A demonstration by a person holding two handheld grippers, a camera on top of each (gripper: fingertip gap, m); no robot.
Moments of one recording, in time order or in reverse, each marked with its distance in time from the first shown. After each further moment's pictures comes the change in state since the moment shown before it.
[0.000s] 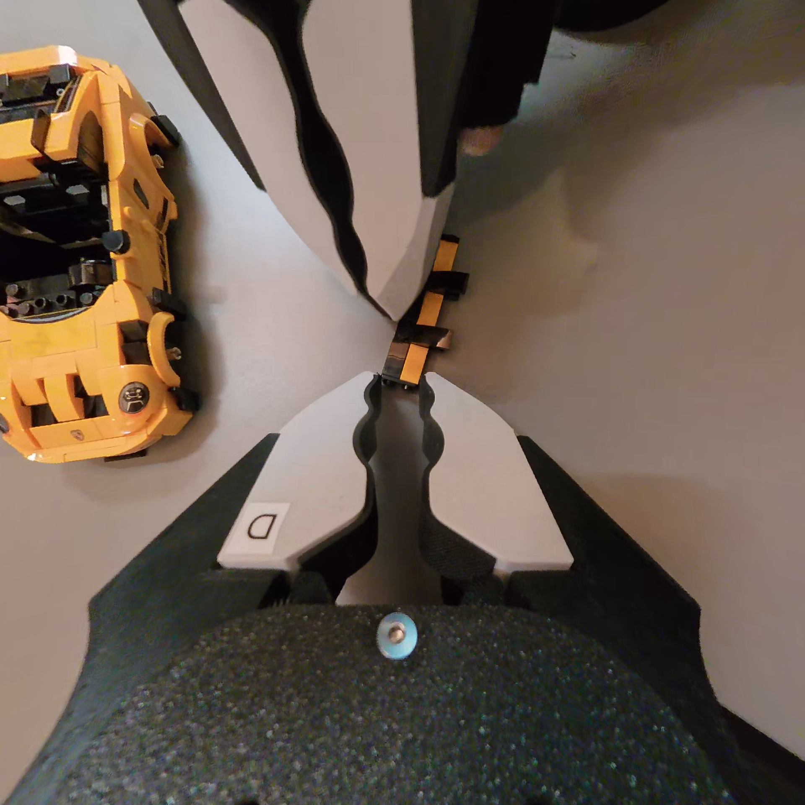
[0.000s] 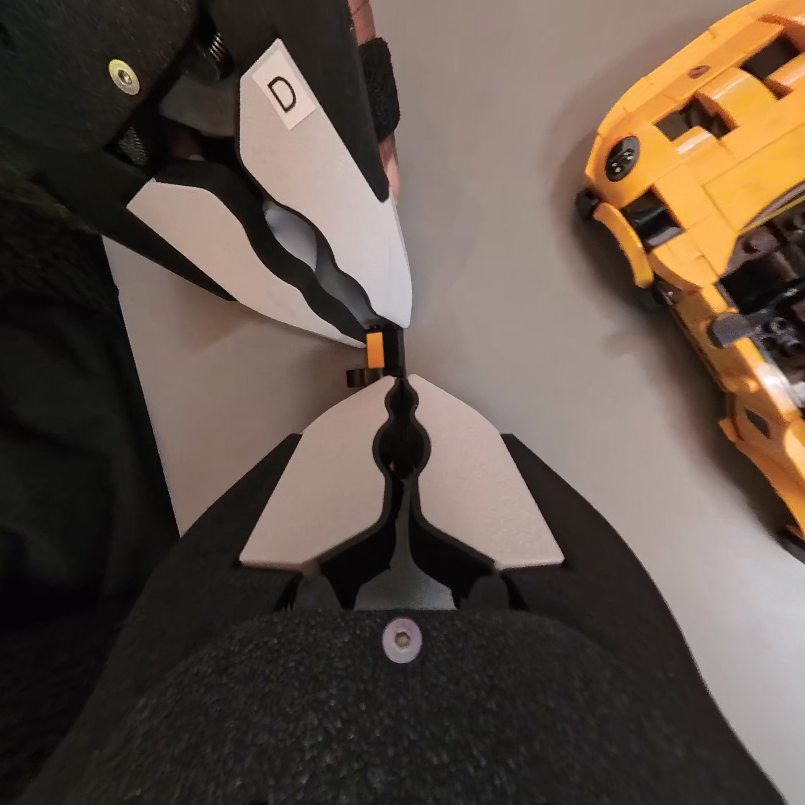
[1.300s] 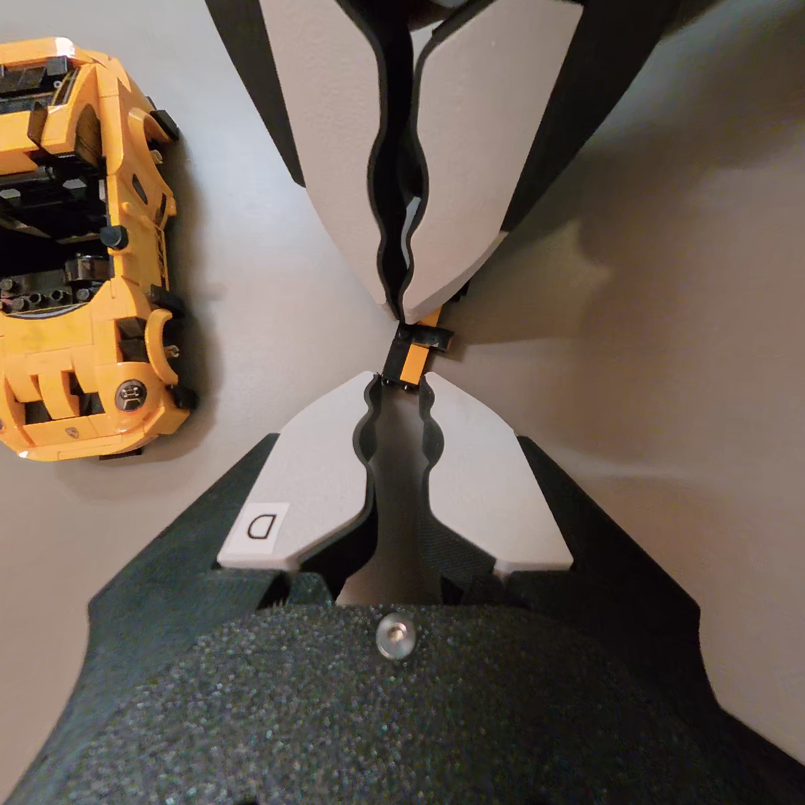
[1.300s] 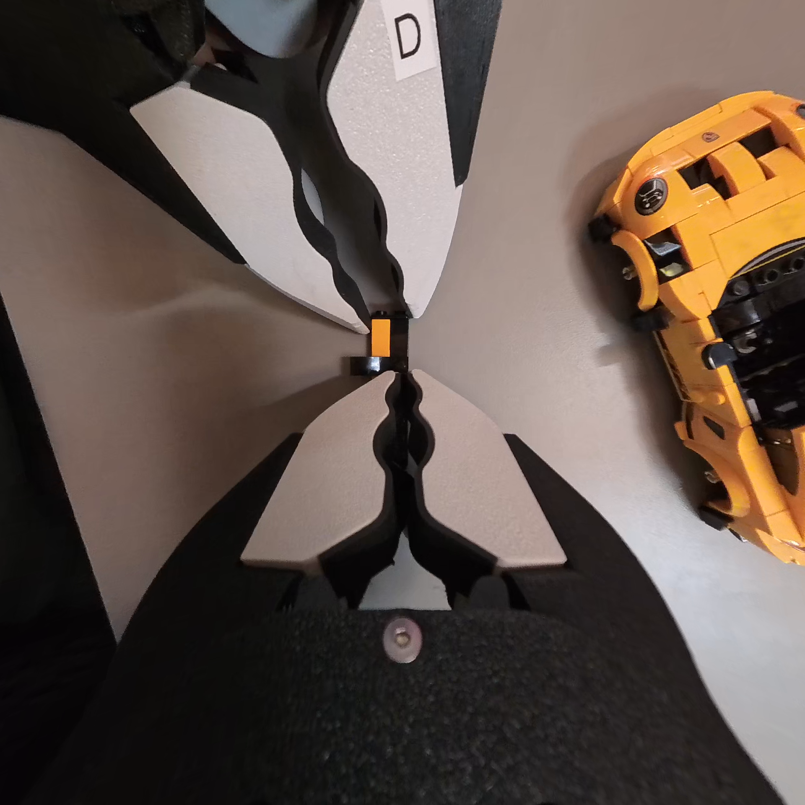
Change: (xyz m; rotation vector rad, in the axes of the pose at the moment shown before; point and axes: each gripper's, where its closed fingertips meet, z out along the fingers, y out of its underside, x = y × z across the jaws) left arm 0.000 0.000 0.000 0.001 0.007 -0.015; right arm 0.000 0.007 0.004 -0.053 0.229 -0.202
